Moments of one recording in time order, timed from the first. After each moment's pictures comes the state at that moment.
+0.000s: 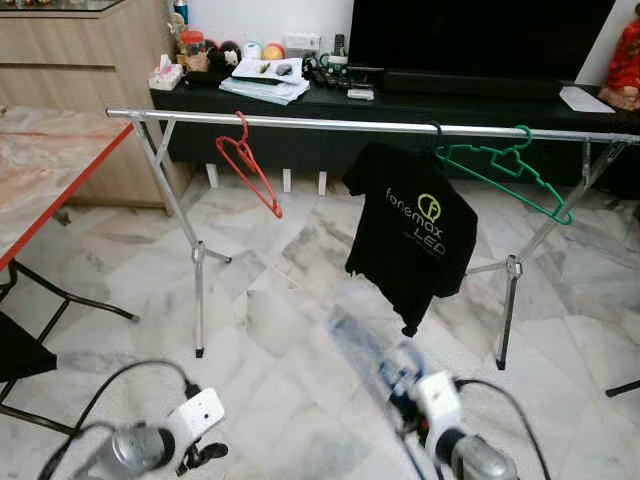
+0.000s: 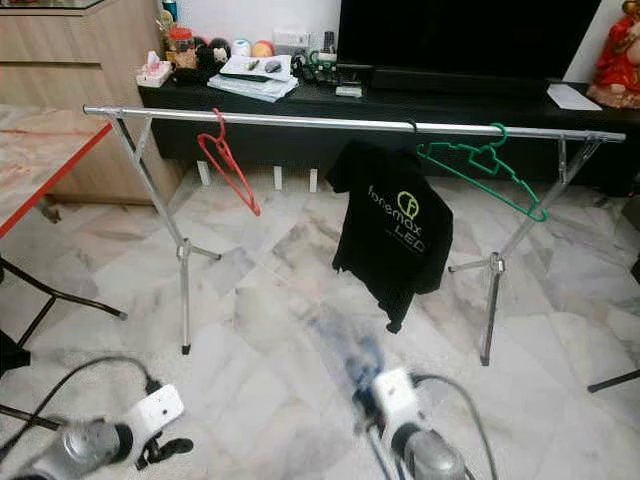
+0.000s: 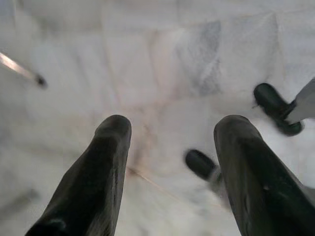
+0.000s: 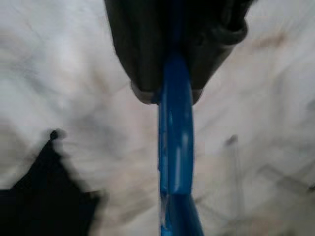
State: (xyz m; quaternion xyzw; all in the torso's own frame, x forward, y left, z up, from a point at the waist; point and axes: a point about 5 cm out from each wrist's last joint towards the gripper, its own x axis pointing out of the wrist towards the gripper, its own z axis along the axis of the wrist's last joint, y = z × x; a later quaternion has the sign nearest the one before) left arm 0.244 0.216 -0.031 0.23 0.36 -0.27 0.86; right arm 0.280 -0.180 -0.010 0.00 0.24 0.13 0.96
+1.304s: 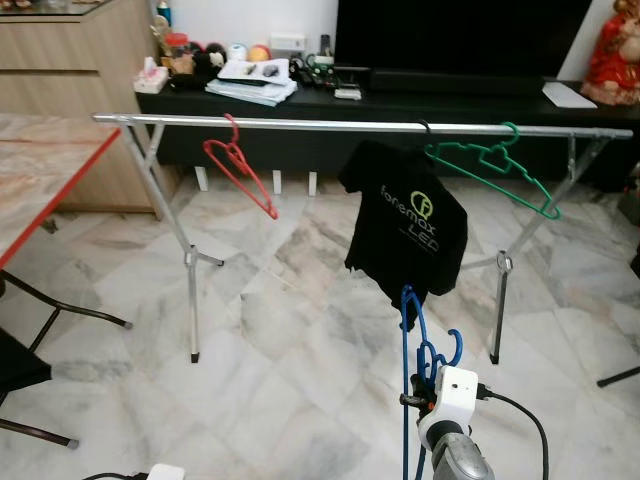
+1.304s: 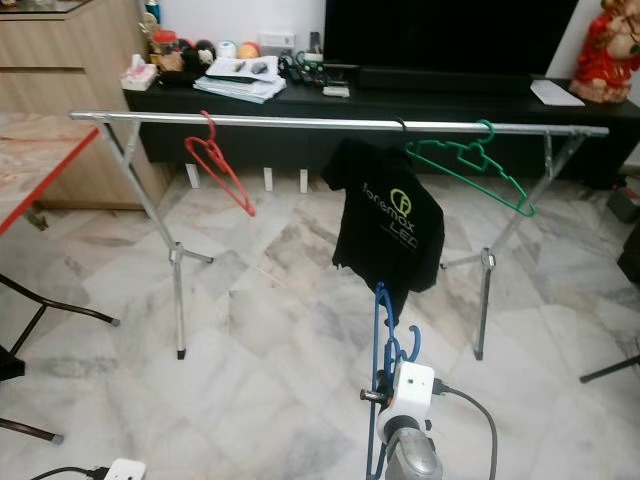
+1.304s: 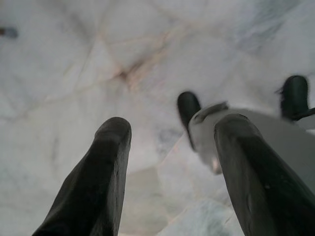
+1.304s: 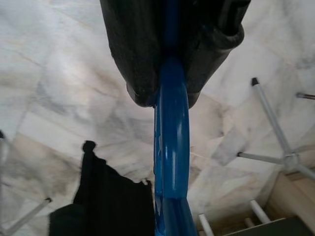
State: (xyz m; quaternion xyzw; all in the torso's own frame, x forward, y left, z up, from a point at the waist) left arm 0.164 0.232 -0.084 0.07 0.49 0.00 0.87; right arm 0.276 -0.153 -0.015 0.10 0.21 -0.01 0.97
